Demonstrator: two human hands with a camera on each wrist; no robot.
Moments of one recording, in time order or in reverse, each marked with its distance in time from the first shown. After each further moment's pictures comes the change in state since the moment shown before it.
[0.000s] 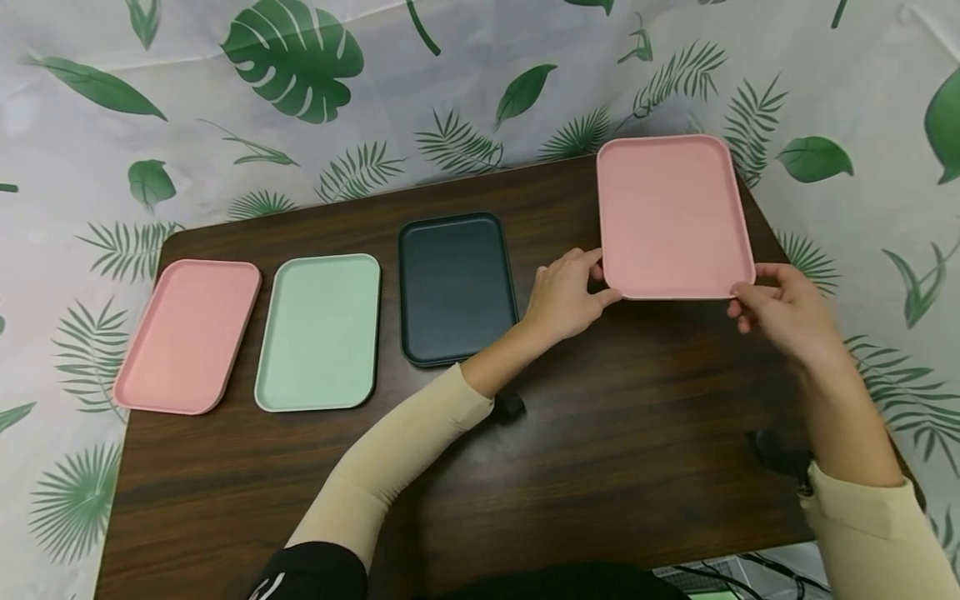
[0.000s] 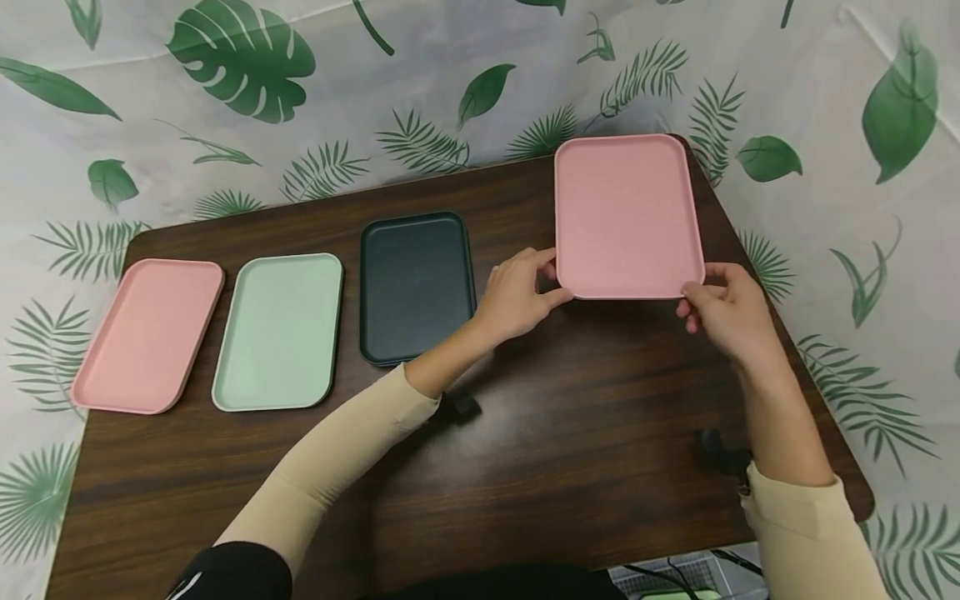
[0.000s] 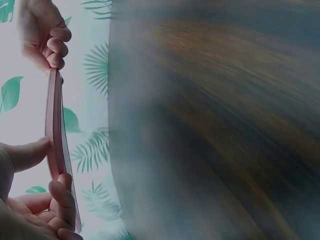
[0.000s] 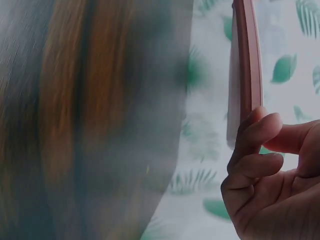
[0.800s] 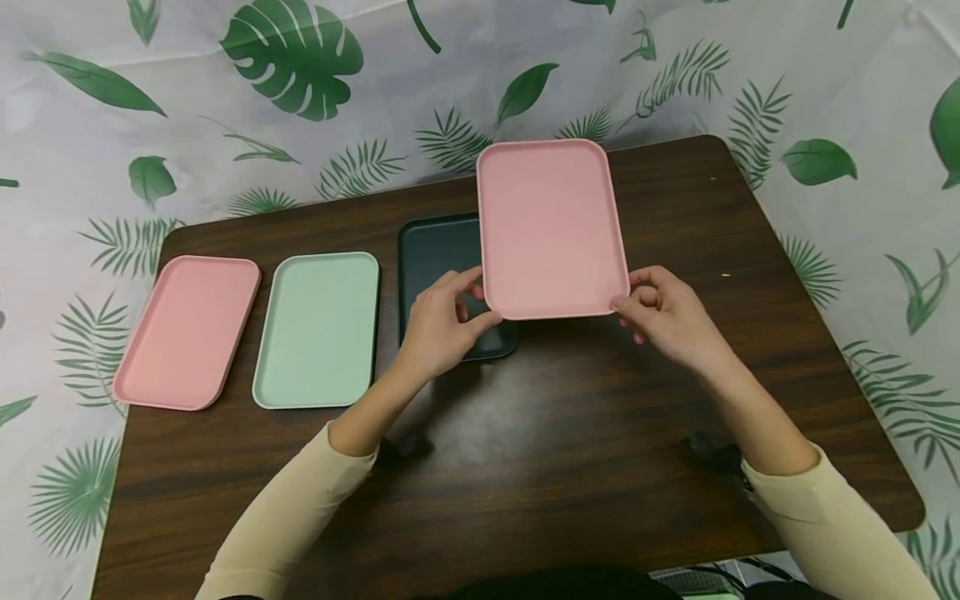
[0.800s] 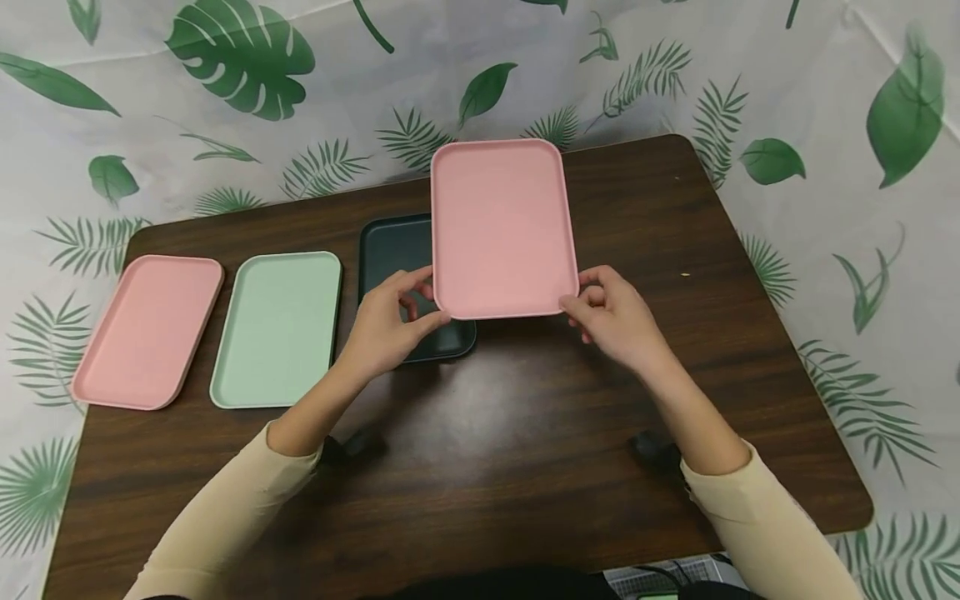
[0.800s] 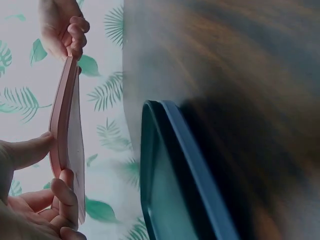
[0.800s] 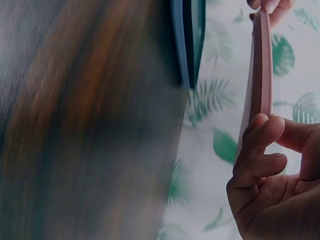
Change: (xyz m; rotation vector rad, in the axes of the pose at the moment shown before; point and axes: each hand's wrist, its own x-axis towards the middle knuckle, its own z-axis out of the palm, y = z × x) left_hand -0.097 -0.075 -0.080 -0.190 0.187 -0.062; right_hand -0.008 -0.055 0.091 -0.028 -0.232 -0.254
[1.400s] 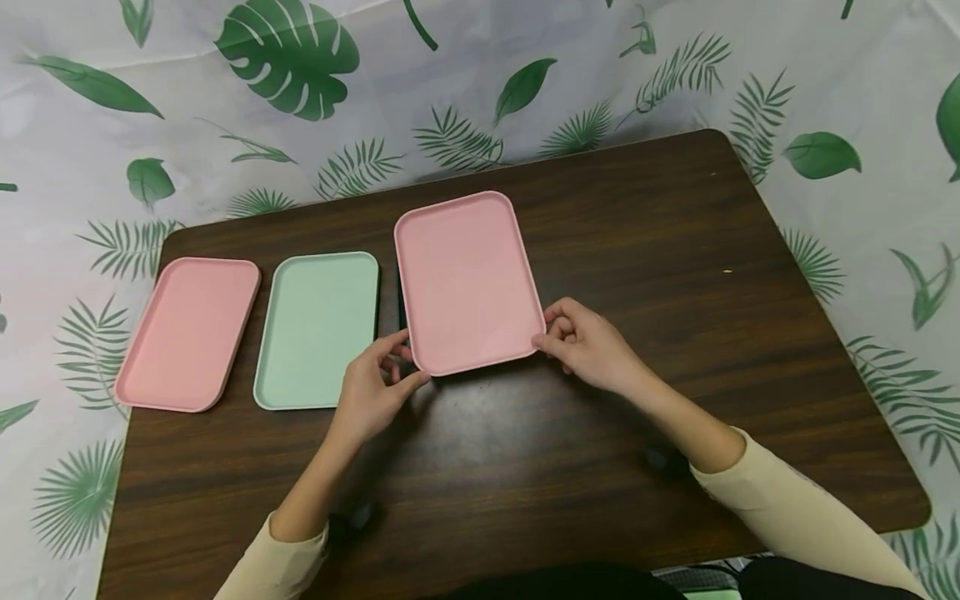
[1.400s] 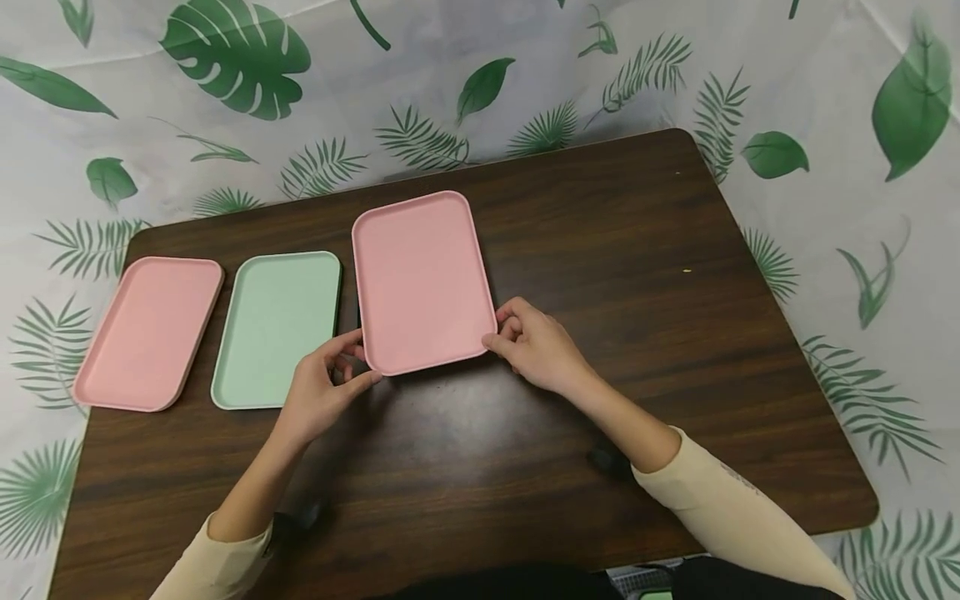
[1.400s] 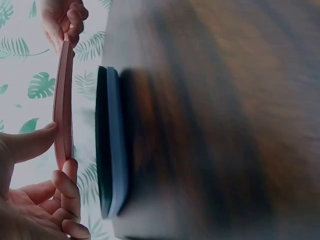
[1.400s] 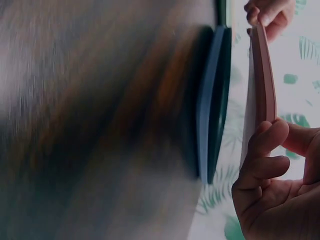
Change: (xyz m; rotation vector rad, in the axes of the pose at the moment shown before) left_hand -0.086 -0.058 -0.029 -0.063 0.040 -0.229; right_hand 0.006 -0.009 0.078 -0.027 -0.186 -0.015
